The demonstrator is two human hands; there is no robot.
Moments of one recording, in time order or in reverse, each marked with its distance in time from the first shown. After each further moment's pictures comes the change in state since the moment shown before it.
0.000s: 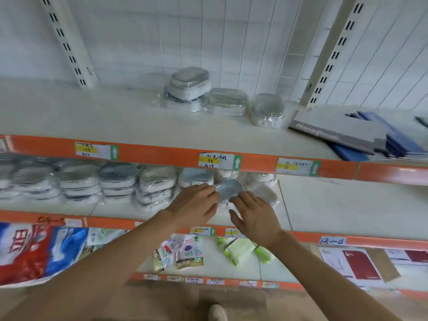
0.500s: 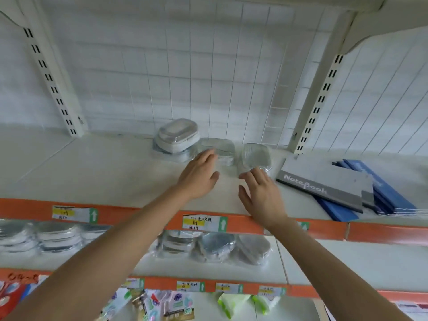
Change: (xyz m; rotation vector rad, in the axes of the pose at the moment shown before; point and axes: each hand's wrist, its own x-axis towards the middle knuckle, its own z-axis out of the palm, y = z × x) left_hand 0.156 -0.079 -0.059 -0.079 0.027 -0.376; right_hand 0.125 0.068 -0.082 0.011 0.221 0.133
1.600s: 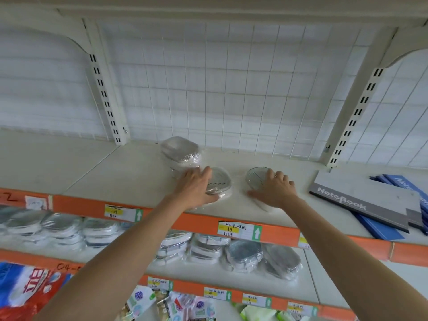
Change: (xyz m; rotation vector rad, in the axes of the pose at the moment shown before) left_hand -0.044 -0.060 -0.039 0.222 -0.134 -0.195; right_hand 0.067 -0.003 0.035 -0.145 -0.578 0.458
